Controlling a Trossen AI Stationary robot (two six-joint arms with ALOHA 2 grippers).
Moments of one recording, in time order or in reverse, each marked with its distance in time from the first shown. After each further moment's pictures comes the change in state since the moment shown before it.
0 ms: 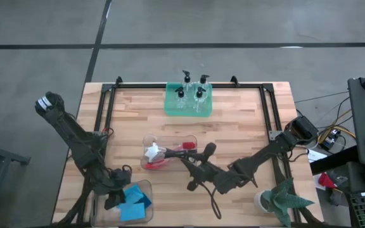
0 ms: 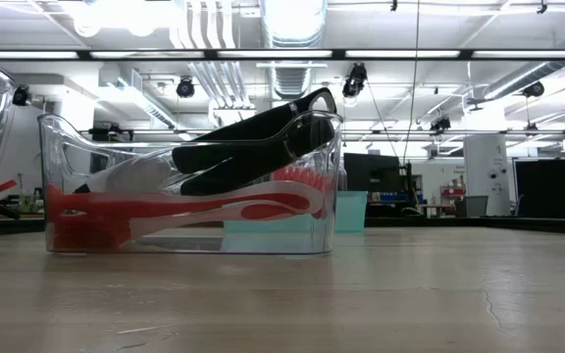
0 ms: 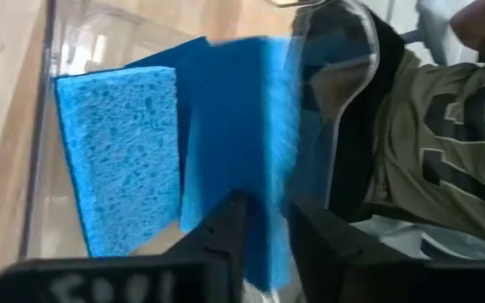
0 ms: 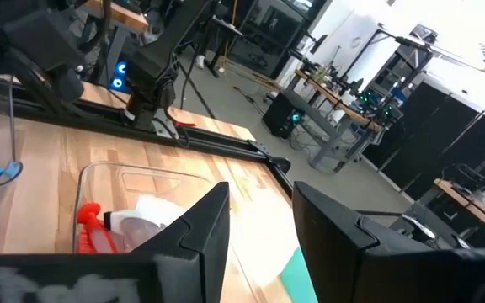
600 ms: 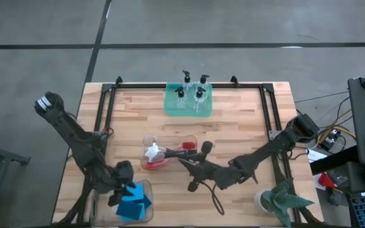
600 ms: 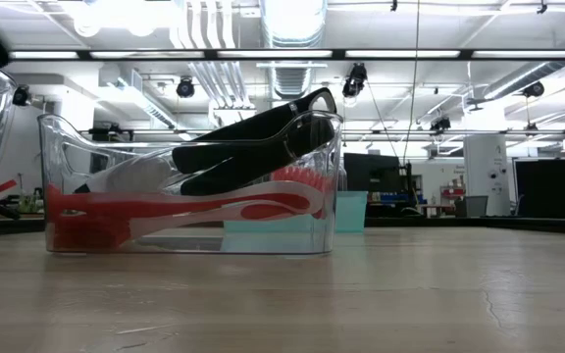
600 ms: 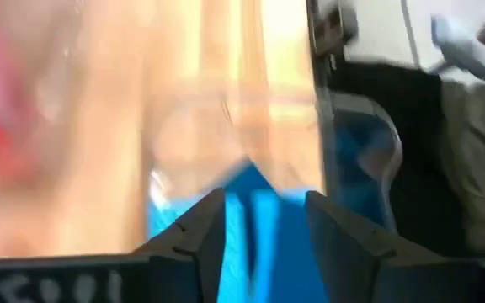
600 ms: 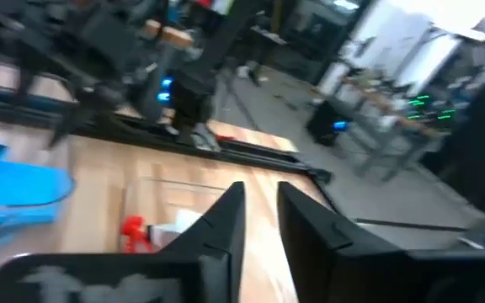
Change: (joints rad) left arm 0.021 -0.014 0.003 -0.002 -0.262 0.355; right arm -0.036 -0.035 0.000 -0.030 -0.162 0.050
